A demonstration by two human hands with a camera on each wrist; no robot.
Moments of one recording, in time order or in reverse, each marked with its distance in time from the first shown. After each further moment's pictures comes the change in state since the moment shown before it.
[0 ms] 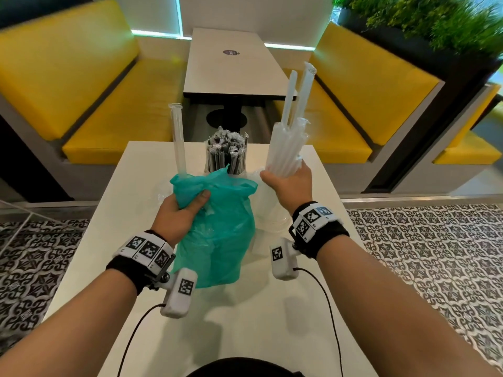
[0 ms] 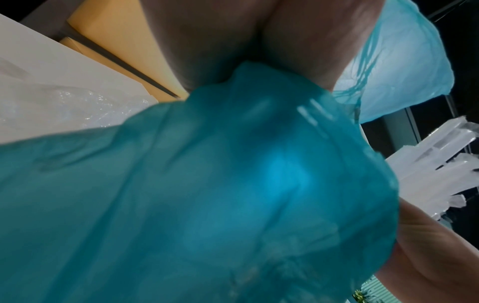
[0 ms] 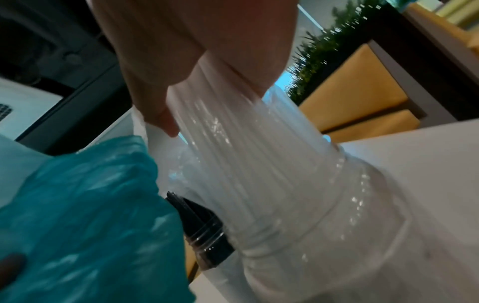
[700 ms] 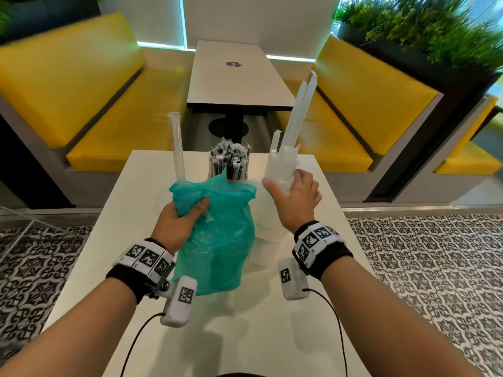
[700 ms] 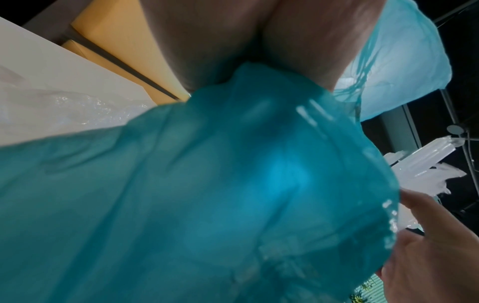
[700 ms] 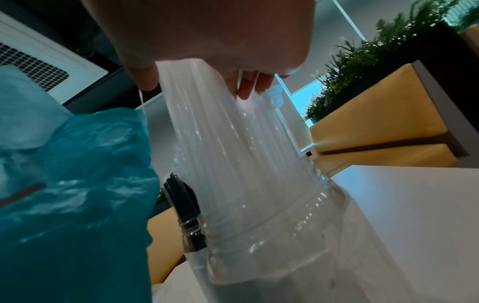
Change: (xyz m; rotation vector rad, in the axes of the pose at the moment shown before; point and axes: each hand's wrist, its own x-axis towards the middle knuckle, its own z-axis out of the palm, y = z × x) left_hand 0.005 0.002 -0.005 -0.030 0.014 0.002; right_hand -0.003 0.010 -0.003 -0.484 -0.006 -0.121
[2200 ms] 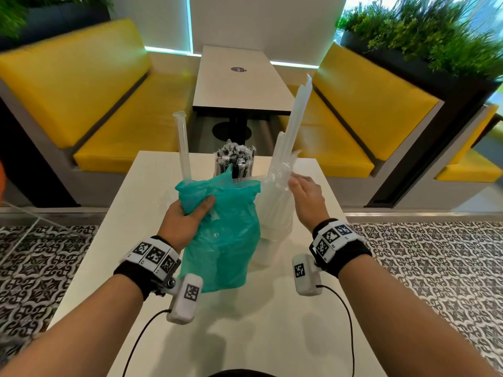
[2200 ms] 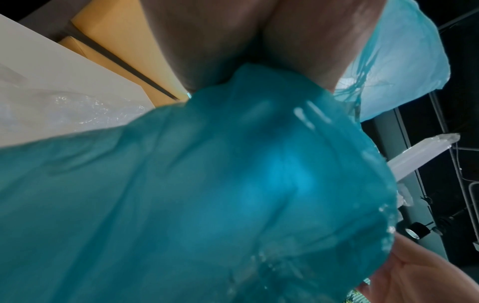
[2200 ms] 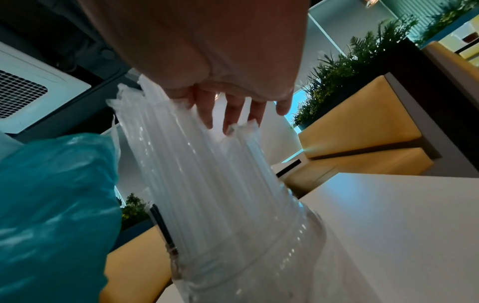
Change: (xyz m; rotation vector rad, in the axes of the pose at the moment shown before) left_hand -0.015 0.012 0.002 -0.016 0.005 0.000; right_hand 0.002 0.009 -0.016 0.238 -0.125 0.050
